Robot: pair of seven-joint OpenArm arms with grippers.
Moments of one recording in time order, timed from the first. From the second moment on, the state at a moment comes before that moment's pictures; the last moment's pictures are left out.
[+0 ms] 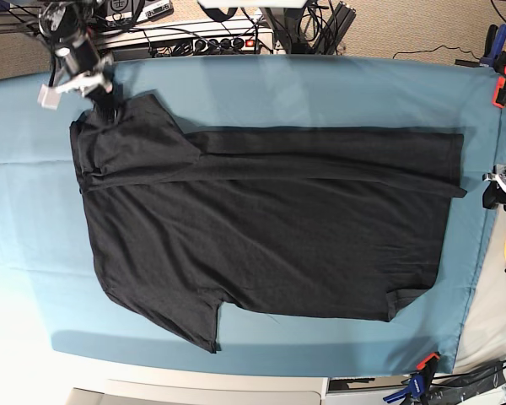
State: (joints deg) left arm 1.4 -43.8 -16.0 79.6 -44.9 -26.1 51.8; right arm -20.8 1.4 49.9 89.6 57.5 39.0 -51.1
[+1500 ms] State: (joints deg) left arm 1.4 -43.8 -16.0 79.6 -43.4 -26.1 50.9; right arm 0.1 0.8 32.0 89.5 35.4 39.2 -42.4
